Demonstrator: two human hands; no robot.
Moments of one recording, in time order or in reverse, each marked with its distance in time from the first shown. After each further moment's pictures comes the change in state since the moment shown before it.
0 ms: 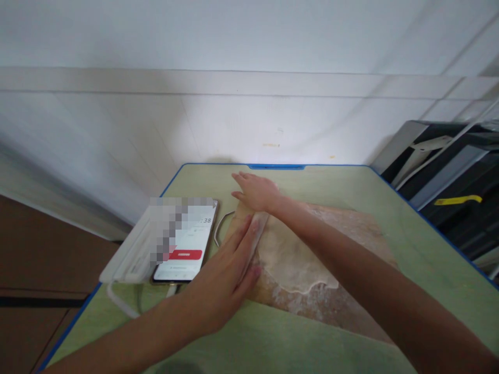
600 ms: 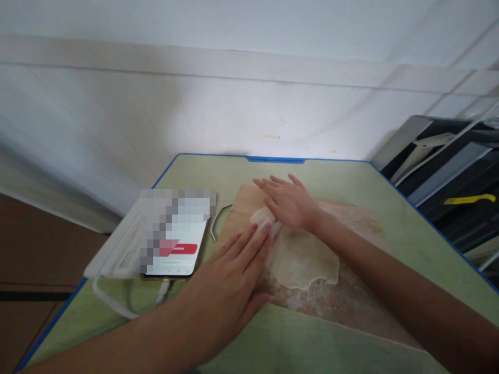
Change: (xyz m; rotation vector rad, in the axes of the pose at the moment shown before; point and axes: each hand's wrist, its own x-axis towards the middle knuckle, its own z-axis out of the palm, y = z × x) left_hand -0.007 0.011 0.002 0.216 -0.074 0.162; right_hand -0.071 0.022 -0.006 -0.075 -0.027 0.038
